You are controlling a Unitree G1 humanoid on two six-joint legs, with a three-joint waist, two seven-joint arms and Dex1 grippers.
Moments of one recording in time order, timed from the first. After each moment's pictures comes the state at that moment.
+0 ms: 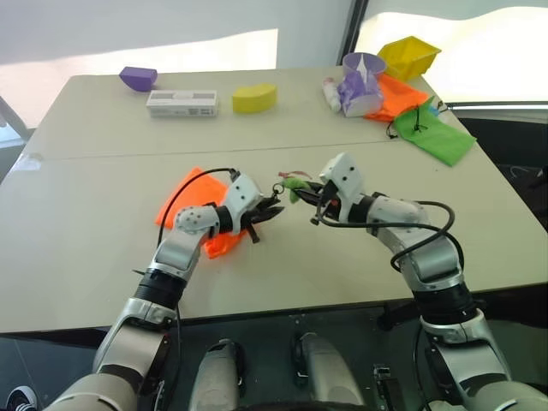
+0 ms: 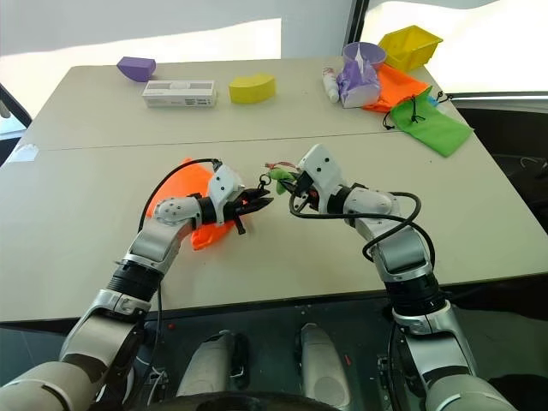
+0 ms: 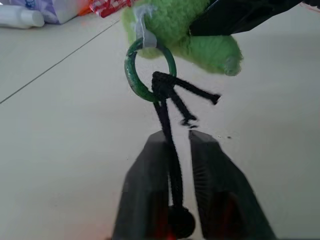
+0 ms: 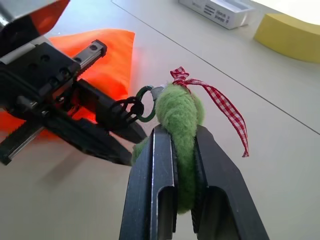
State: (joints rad) left arm -0.58 0.30 -0.20 0.31 -0.11 0.11 -0.84; right arm -0.51 -0.42 0.14 -0.17 0.20 0.57 0.66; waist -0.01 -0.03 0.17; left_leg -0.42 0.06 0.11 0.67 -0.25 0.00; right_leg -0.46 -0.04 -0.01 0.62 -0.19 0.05
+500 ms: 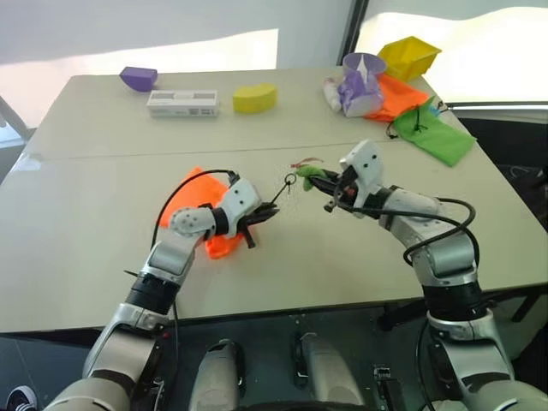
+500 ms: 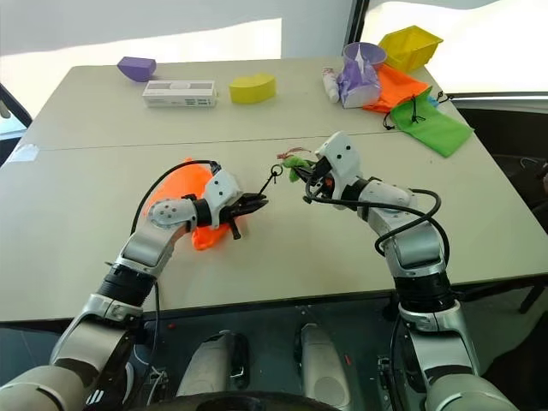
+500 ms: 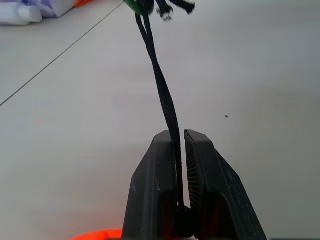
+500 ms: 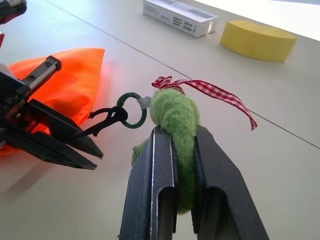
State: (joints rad) left arm -0.55 0.37 -0.24 0.21 -0.05 0.15 -0.85; right arm -0.52 -0.42 0.02 -0.15 0.26 0.60 0.63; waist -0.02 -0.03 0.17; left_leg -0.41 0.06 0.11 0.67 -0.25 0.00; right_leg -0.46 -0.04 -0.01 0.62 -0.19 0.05
